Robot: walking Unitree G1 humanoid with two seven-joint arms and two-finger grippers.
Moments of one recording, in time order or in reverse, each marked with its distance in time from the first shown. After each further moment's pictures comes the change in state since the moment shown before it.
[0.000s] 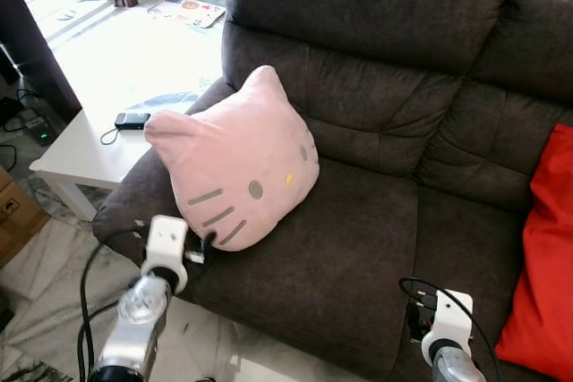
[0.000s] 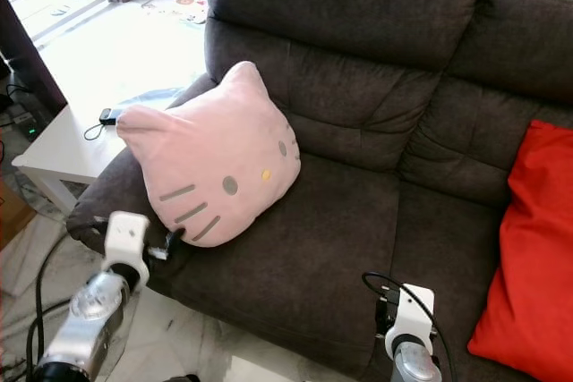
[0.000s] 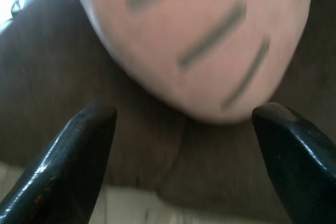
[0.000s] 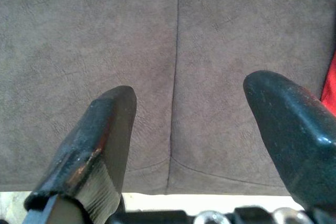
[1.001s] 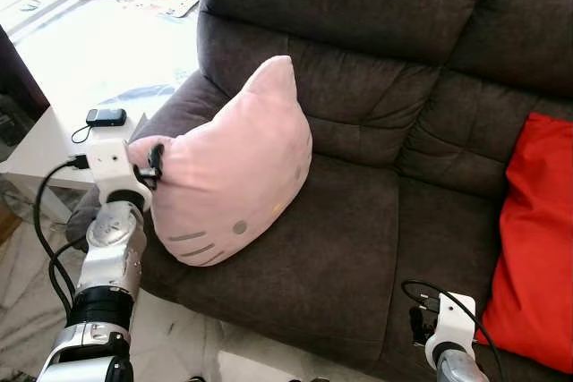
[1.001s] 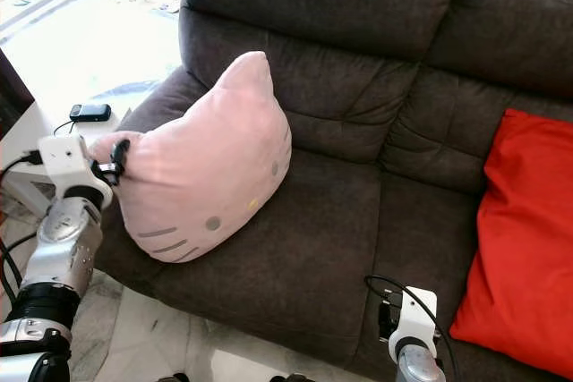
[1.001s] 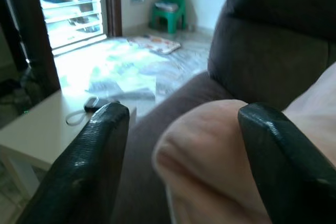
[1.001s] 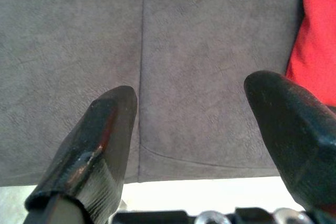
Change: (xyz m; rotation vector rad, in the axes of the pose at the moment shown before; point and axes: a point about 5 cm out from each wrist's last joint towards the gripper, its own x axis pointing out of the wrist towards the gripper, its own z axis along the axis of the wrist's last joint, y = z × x) left arm 0.026 0.079 0.135 -0.228 -0.460 0.358; right arm 0.000 -0.005 -0.001 -0.015 0.014 -0.003
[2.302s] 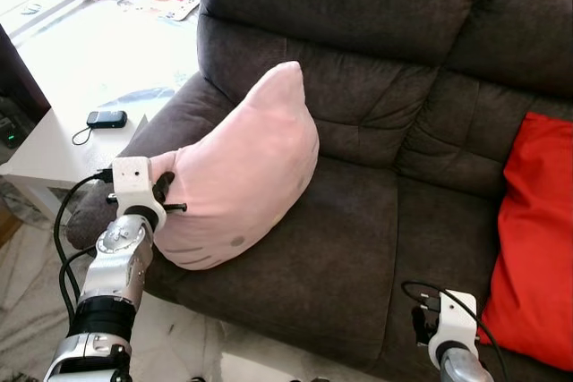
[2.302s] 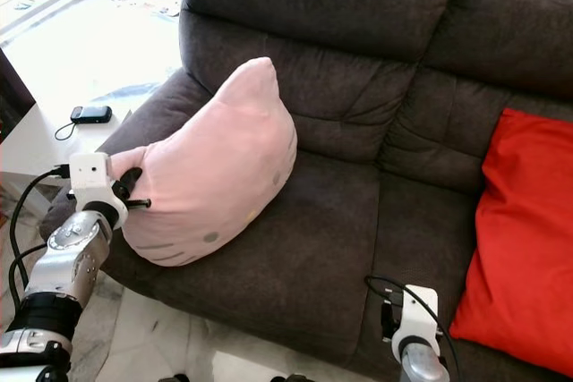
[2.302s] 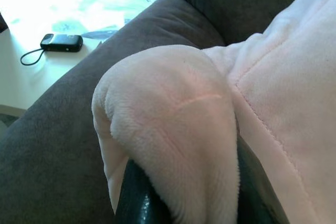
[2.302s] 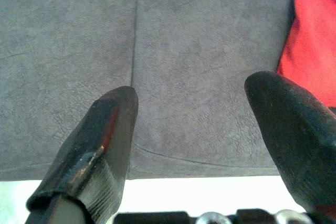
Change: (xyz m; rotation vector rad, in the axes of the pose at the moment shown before) left arm -0.014 -0.013 -0.040 0.018 0.279 -0.135; right arm 0.000 -0.009 -0.002 -0.020 0.012 -0.016
